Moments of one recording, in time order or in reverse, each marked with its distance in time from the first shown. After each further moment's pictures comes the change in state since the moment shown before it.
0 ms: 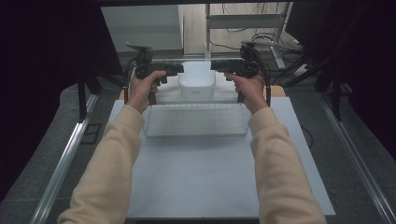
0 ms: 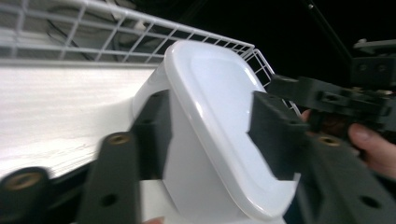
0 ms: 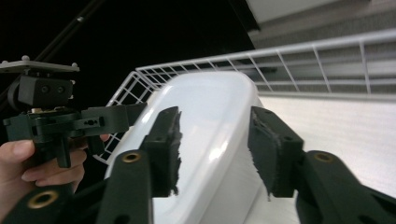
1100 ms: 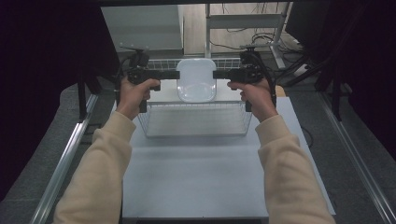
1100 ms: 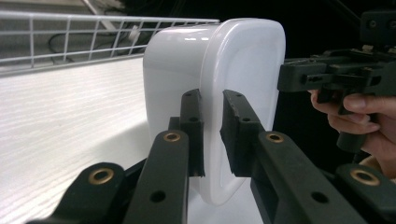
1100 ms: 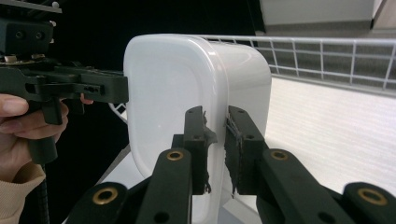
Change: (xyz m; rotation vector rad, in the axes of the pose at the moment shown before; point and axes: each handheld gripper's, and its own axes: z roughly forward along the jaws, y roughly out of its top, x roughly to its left) left arm -0.037 -0.016 -0.028 0.033 -0.005 0.204; right arm 0.040 -0.019 -0.034 0.058 -0.018 -0.215
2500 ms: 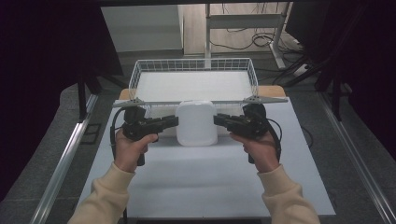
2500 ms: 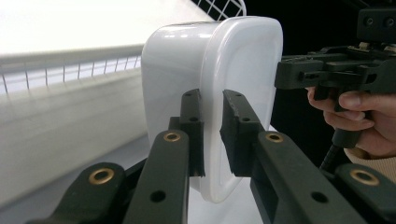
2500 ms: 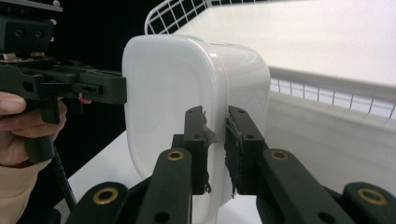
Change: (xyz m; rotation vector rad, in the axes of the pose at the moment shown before) left arm -0.057 -0.123 -0.031 -0.044 0.015 0.058; right arm 0.045 -0.118 -0.038 -0.047 0.019 -0.083
